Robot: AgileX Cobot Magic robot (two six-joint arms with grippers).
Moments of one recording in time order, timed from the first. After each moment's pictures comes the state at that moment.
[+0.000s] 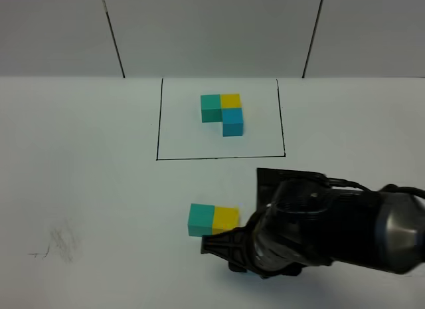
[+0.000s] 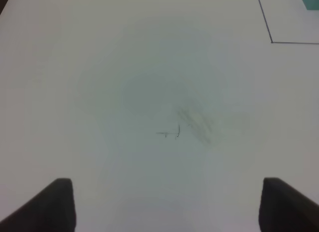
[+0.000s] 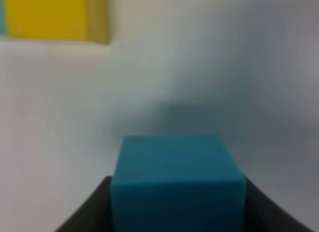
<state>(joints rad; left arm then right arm) 0.07 -0.01 -0.51 -0.02 1.07 0.01 0.93 1.73 -1.00 -0.28 0.67 1.20</state>
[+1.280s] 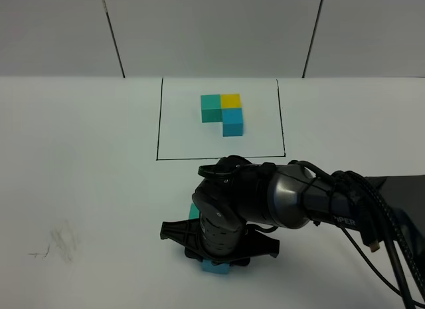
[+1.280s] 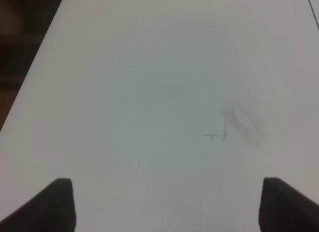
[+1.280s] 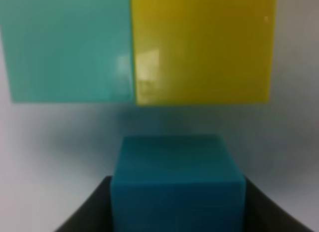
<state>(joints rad) 0.07 -0.01 -0.51 0.11 1.06 0.01 0.90 2.06 -1.32 -0.09 0.74 1.13</state>
